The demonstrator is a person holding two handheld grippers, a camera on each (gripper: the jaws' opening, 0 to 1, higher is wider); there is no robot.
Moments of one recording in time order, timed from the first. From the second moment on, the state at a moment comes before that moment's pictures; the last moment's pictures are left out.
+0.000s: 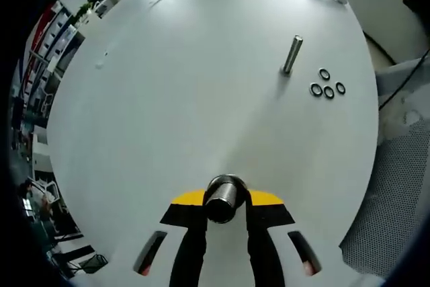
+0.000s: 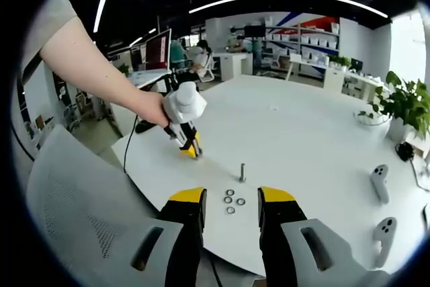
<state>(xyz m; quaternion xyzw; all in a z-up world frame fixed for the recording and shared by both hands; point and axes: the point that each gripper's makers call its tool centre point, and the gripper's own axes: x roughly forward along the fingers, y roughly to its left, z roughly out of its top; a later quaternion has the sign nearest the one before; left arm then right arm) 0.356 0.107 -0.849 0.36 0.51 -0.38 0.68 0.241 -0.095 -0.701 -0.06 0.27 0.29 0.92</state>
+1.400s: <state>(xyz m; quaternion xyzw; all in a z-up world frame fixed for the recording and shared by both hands) 0.303 0.114 -0.789 0.18 0.42 -0.29 0.84 0.237 -0.086 -0.700 -0.05 0.27 0.31 0.91</state>
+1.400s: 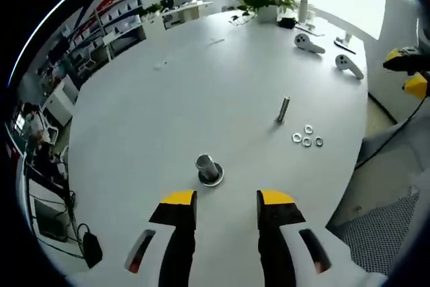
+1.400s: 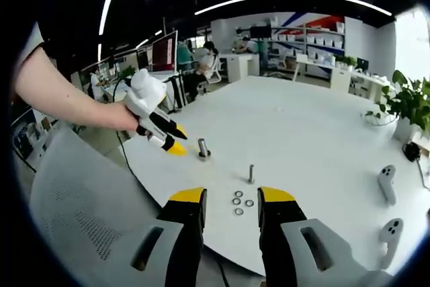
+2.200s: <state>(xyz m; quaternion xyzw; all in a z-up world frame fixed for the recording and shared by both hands) 0.235 0.122 -0.695 0.10 0.30 -0.31 0.90 0.233 -0.080 -0.702 -0.05 0.27 0.32 0.91</state>
